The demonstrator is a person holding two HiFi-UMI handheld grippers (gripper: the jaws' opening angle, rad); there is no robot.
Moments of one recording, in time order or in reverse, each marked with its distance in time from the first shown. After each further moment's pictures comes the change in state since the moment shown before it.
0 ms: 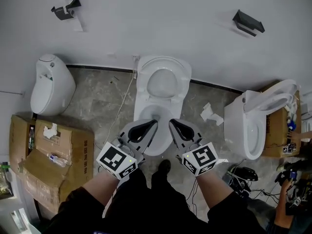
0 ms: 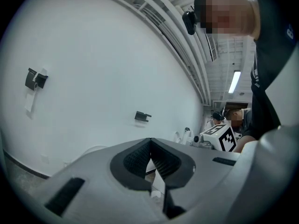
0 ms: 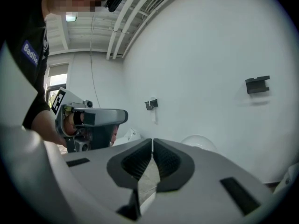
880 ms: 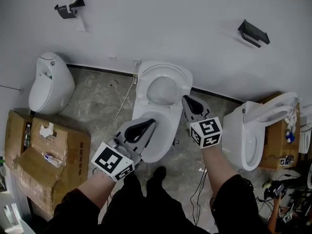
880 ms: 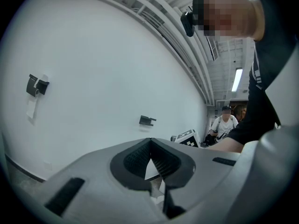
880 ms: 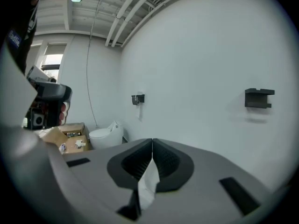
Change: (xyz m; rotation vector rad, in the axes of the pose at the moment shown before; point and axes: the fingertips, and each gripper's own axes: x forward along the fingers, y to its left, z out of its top) left arm 0.019 0.024 0.017 0.036 -0.042 0.048; right arm 0.065 -0.133 0.010 -0.156 0.047 -0.118
